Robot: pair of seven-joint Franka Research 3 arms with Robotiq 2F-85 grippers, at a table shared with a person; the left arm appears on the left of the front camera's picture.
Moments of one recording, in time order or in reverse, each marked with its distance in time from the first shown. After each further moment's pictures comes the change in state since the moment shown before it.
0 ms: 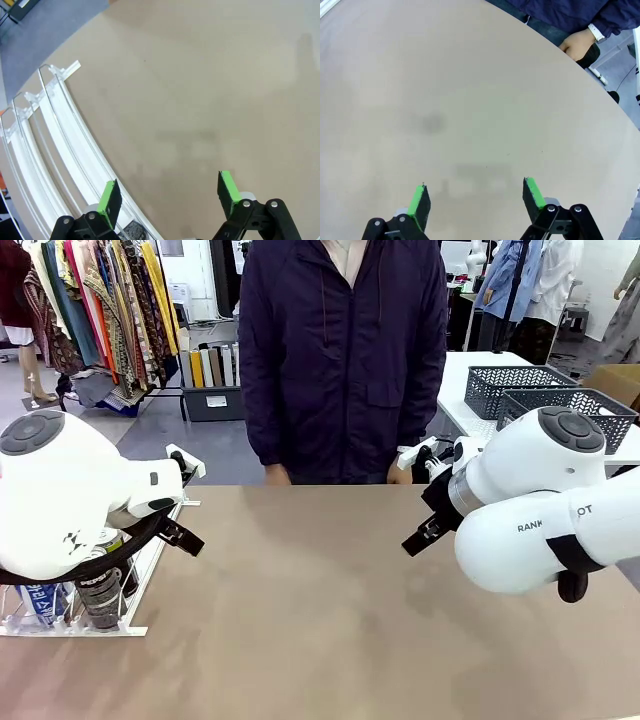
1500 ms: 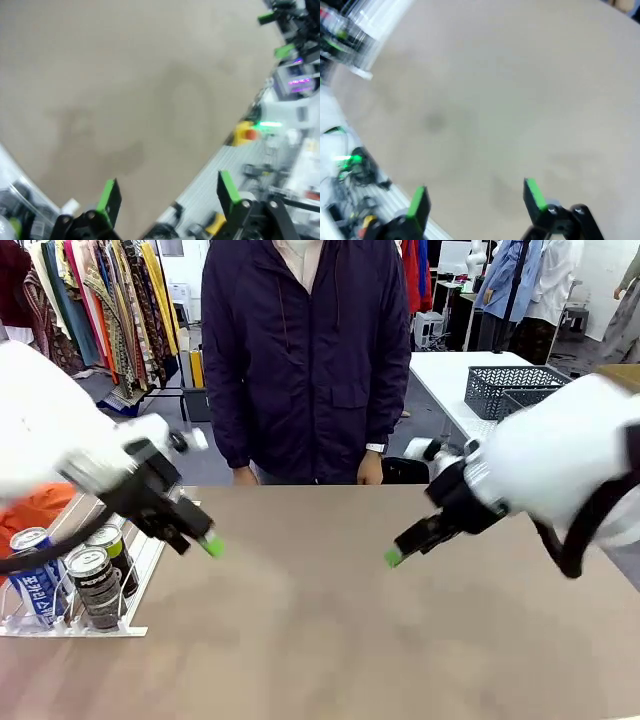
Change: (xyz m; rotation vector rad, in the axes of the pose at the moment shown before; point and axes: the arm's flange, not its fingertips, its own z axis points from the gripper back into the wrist) left arm 0.021 -0.012 0.088 -0.609 0.162 0.200; right arm -0.005 0.012 0.061 0.518 0.039 -0.237
